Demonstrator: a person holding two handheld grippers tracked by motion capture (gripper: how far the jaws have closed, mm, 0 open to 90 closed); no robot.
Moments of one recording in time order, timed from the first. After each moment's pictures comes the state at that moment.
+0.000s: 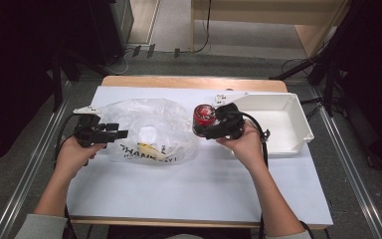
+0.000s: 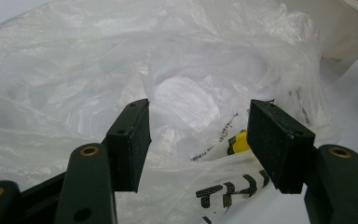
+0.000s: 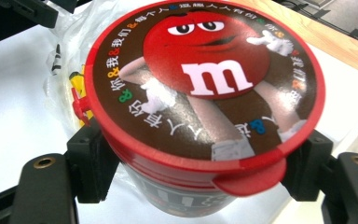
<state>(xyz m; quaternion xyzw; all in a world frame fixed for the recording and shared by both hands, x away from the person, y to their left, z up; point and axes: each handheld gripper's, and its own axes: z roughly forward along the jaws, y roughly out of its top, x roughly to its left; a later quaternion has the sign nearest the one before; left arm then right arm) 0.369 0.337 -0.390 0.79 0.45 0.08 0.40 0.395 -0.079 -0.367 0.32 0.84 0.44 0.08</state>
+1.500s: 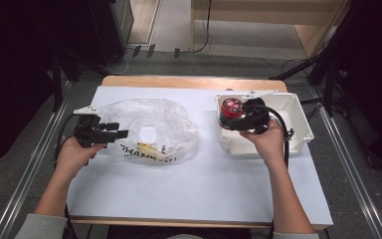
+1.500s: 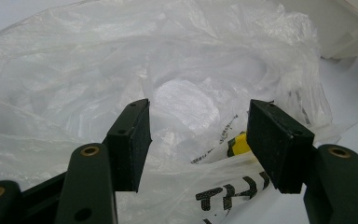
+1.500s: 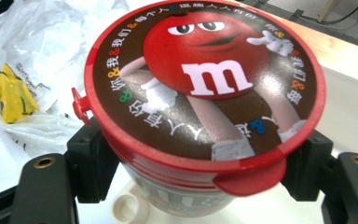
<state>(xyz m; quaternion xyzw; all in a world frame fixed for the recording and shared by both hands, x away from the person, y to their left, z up) 0.369 0.336 -0.390 0.79 0.44 0.08 0.41 0.414 -0.147 -0.374 0.40 0.81 0.42 0.12</state>
